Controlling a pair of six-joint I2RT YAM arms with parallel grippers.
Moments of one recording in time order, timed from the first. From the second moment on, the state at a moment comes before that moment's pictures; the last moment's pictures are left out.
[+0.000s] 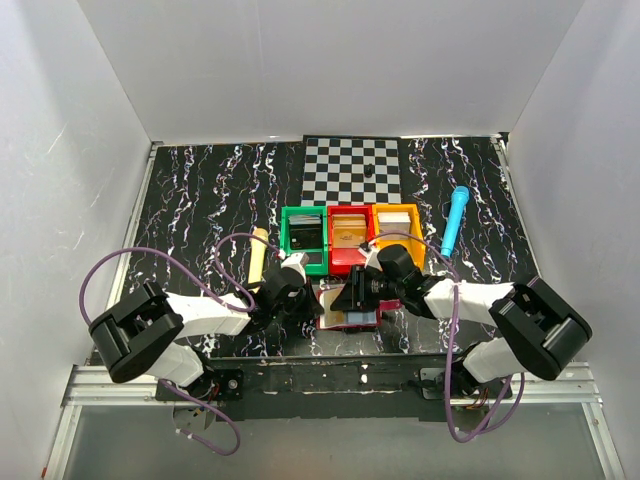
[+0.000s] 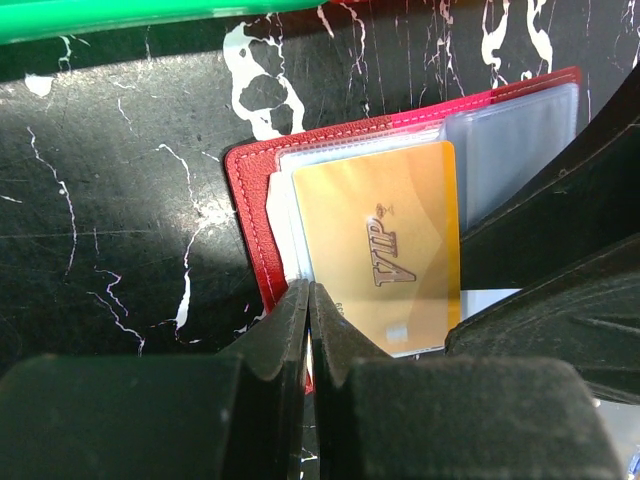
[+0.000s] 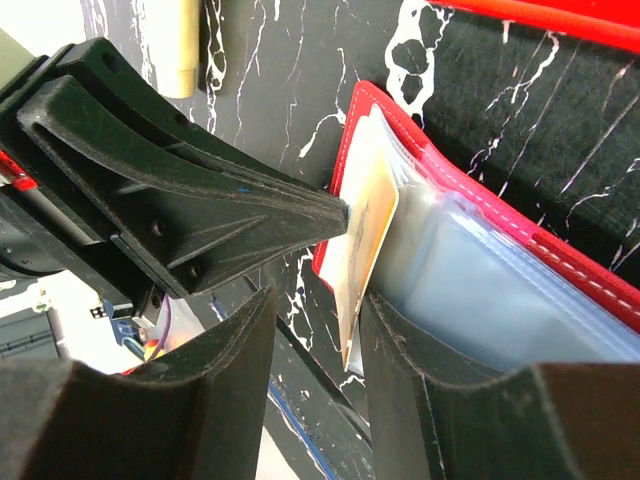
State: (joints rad) left arm -0.93 1.41 0.45 0.25 -0.01 -0.86; right arm 0.75 1.40 0.46 0.28 -0.50 0.86
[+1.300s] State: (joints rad) left arm -0.93 1.42 0.43 0.27 -0.02 -0.89; right arm 0.74 1.37 0.48 0.21 -0.52 0.86
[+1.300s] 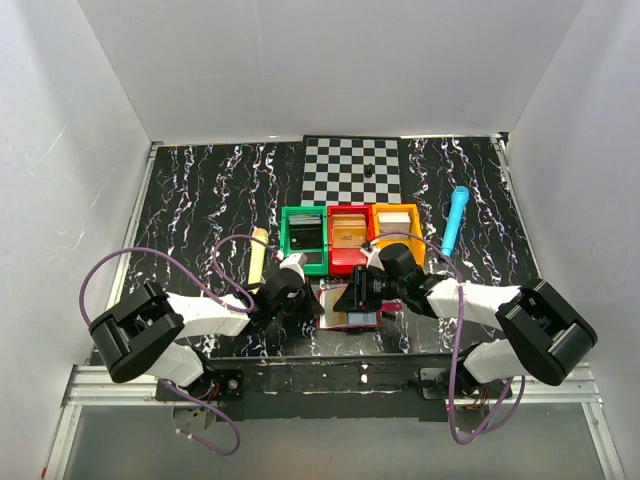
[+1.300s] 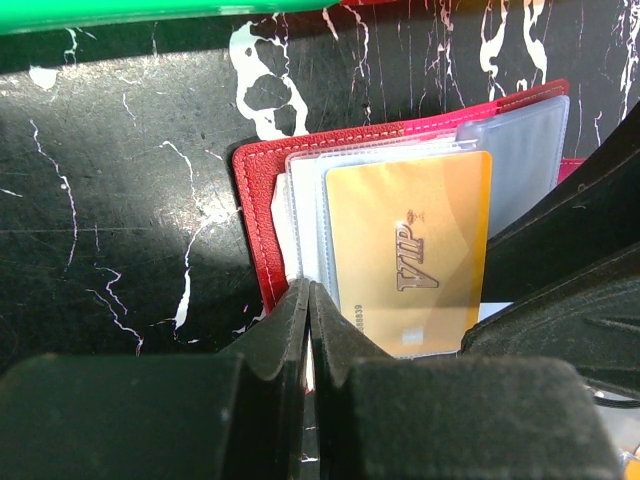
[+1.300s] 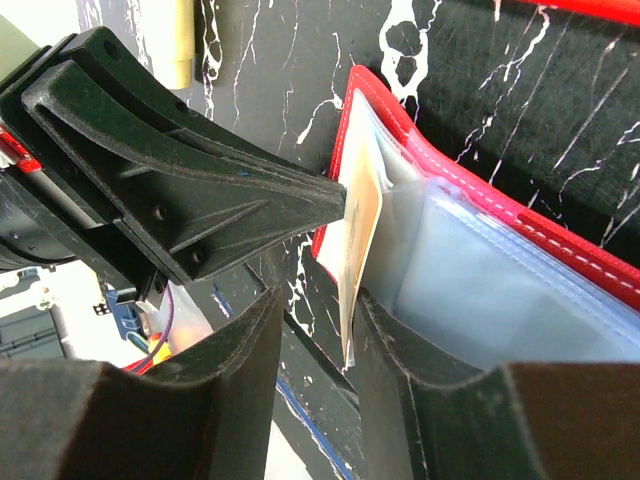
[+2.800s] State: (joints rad) left arm -0.93 1.45 0.43 0.32 -0.01 -0.92; right arm 0.69 1.25 0.44 0.11 -0.49 0.81
